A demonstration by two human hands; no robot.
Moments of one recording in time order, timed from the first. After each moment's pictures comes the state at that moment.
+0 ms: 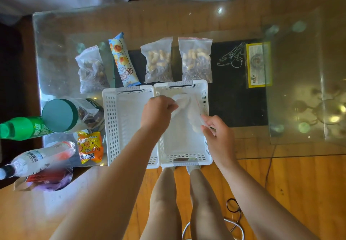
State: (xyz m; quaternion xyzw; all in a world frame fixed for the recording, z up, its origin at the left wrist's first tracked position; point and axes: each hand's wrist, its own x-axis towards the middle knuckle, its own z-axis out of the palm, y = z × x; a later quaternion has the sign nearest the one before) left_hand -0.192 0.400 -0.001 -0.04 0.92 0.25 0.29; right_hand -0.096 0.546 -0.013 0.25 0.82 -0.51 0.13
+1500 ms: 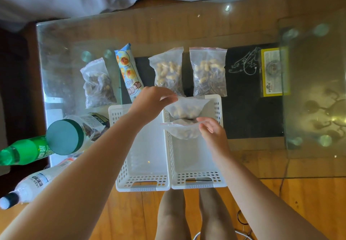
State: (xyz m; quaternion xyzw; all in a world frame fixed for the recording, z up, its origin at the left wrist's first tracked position) left_hand -0.278 0.356 -0.019 0.04 0.91 0.27 0.31; right_hand -0.163 0.517 -0.065 0.35 0.66 -0.63 0.21
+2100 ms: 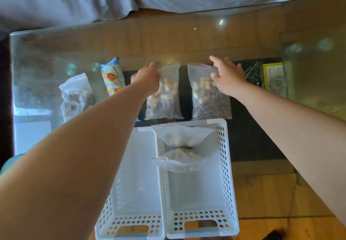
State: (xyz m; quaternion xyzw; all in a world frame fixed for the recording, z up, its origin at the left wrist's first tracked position) left_hand -0.392 0.374 -0.110 -0.02 0.94 0.14 0.32; right_hand -0.364 0.585 -0.126 0.08 0.94 -0.24 0.23
